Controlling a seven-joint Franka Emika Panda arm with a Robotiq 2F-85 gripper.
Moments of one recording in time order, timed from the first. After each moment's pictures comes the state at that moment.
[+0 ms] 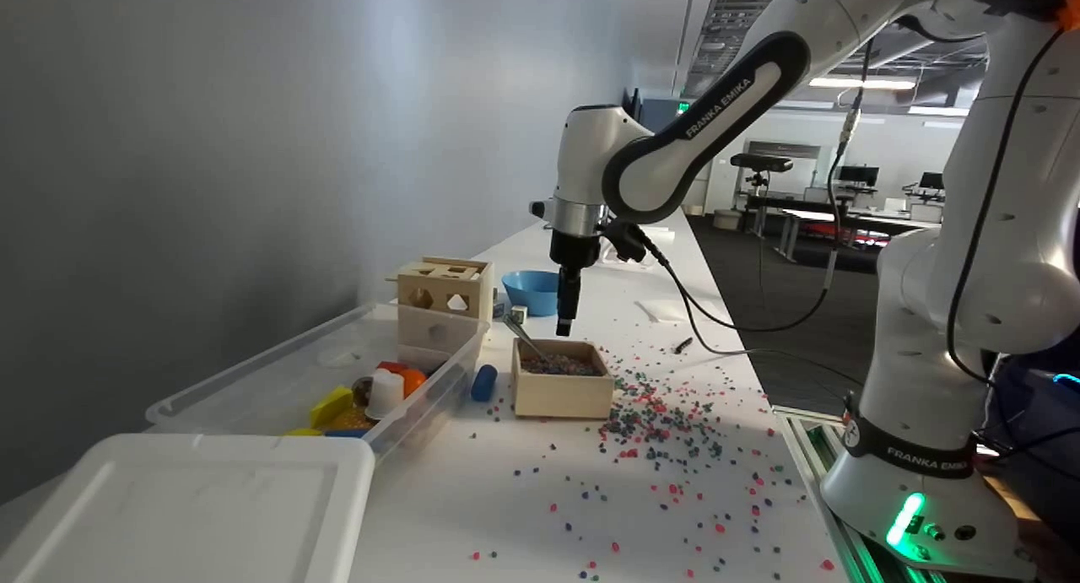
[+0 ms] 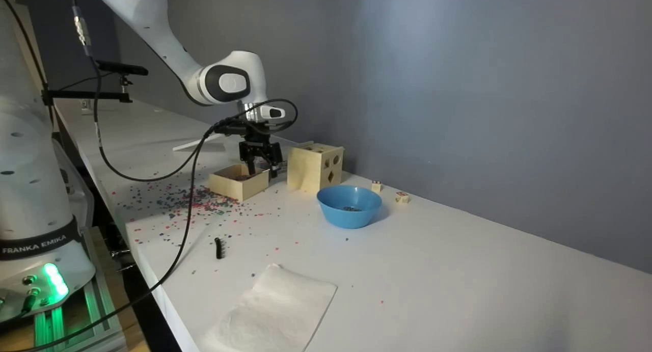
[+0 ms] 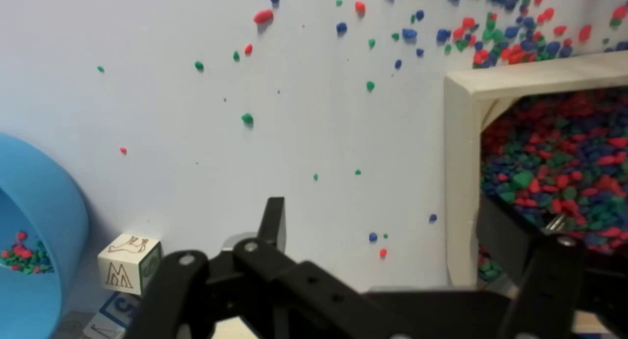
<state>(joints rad) -0.06 -0.09 -0.08 -2.47 -0.20 2.48 -0.21</state>
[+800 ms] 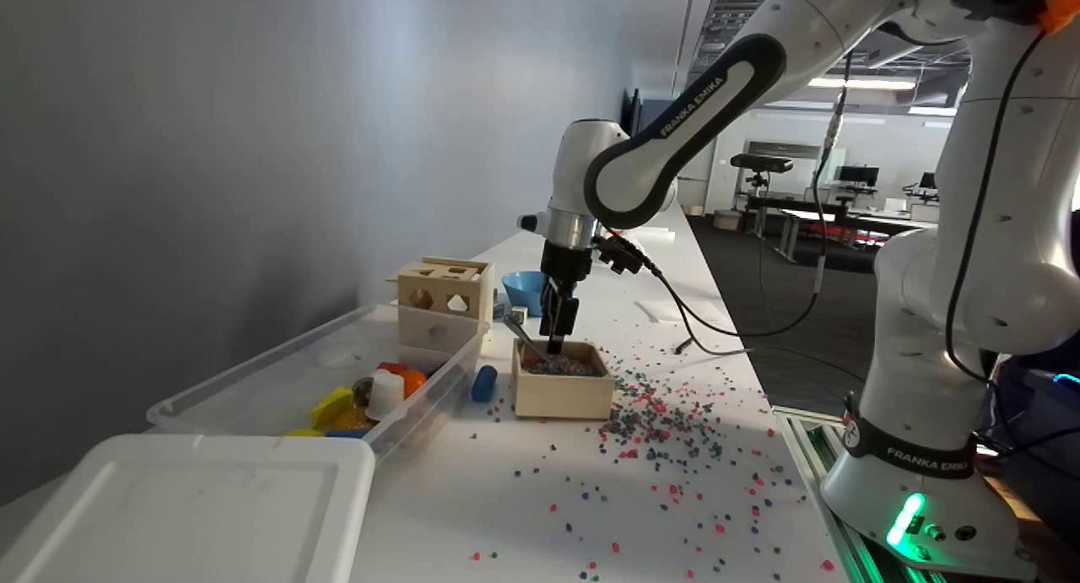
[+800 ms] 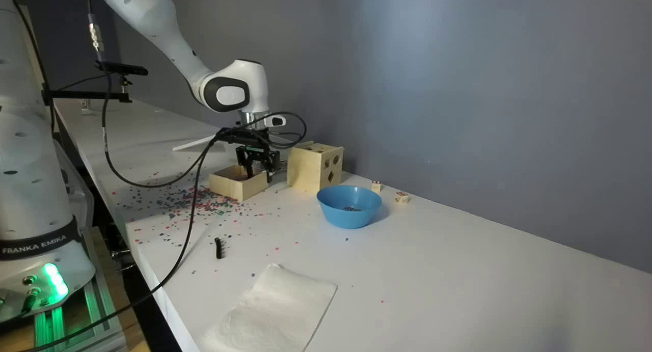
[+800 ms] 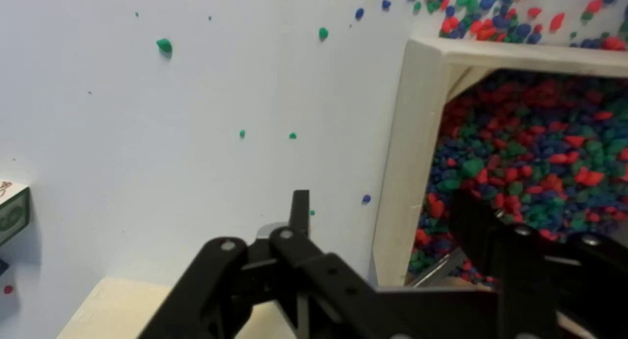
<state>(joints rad) -0.03 -0.04 -0.08 -2.47 0.06 2.55 -0.58</state>
